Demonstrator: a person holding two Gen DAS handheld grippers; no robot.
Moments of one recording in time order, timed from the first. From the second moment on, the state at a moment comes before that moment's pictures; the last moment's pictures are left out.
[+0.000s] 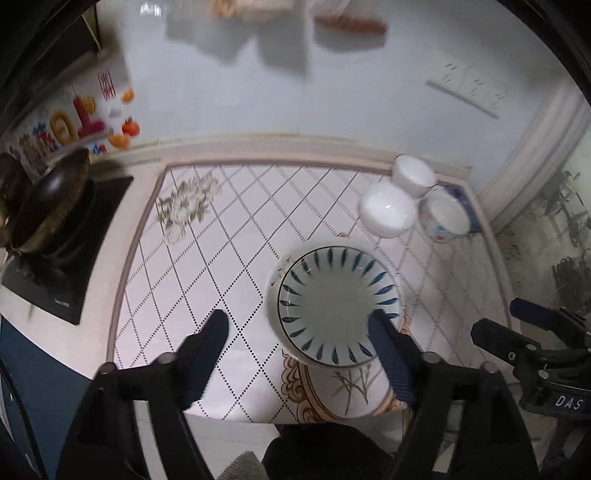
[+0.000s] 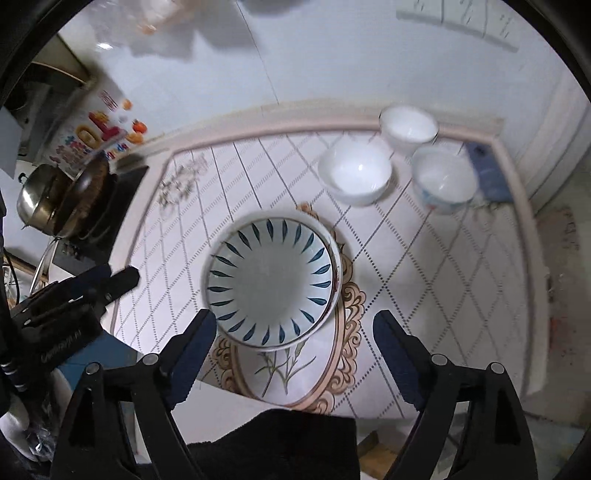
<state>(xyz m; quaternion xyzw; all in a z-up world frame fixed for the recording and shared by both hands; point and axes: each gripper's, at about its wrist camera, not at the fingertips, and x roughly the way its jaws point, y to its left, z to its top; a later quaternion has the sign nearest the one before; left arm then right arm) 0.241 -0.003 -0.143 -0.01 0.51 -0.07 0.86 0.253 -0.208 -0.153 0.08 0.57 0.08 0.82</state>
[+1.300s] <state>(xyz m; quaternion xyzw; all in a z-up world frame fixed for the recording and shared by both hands) 0.421 -0.092 -0.199 -0.02 0.56 -0.08 0.82 0.380 -0.333 -0.190 0.21 0.56 0.06 0.80</state>
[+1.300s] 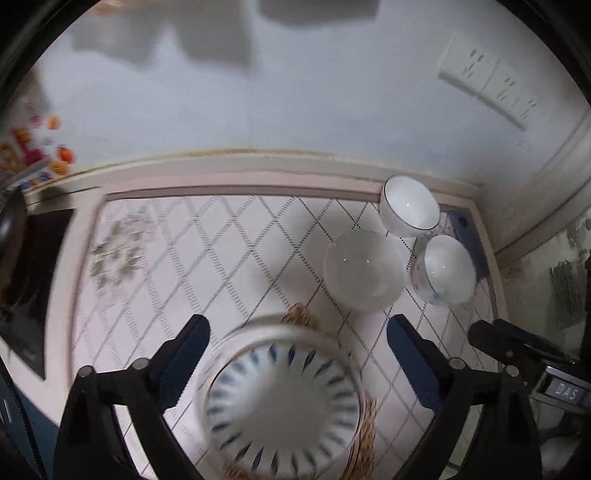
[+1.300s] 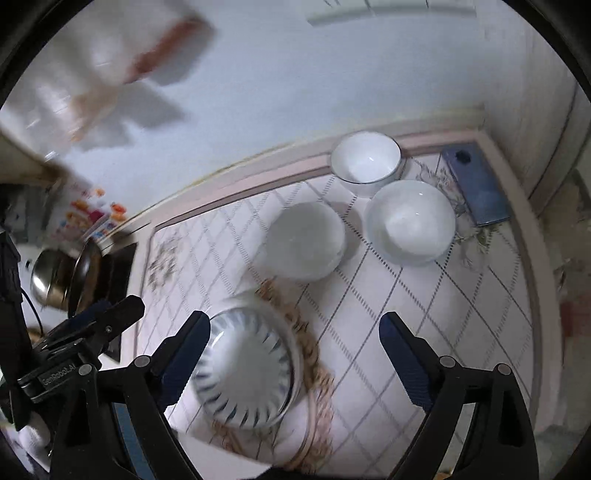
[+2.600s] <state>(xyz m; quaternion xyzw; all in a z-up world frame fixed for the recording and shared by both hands) 0.458 -0.163 -0.253 0.01 0.62 -0.13 0.77 0.471 -0.337 -0.285 0.18 0.62 0.07 0.76</state>
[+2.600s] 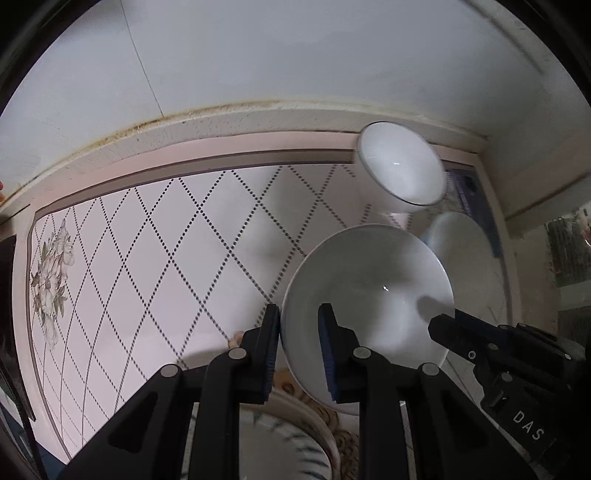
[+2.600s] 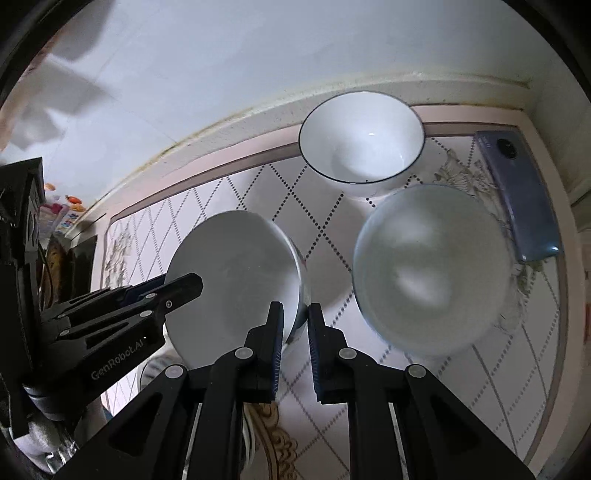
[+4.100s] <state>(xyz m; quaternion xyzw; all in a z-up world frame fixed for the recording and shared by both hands) 0.346 -0.257 -0.292 0.09 0.65 -0.21 0.72 0.285 -0.434 -0.315 0.24 0.65 0.01 0.72</state>
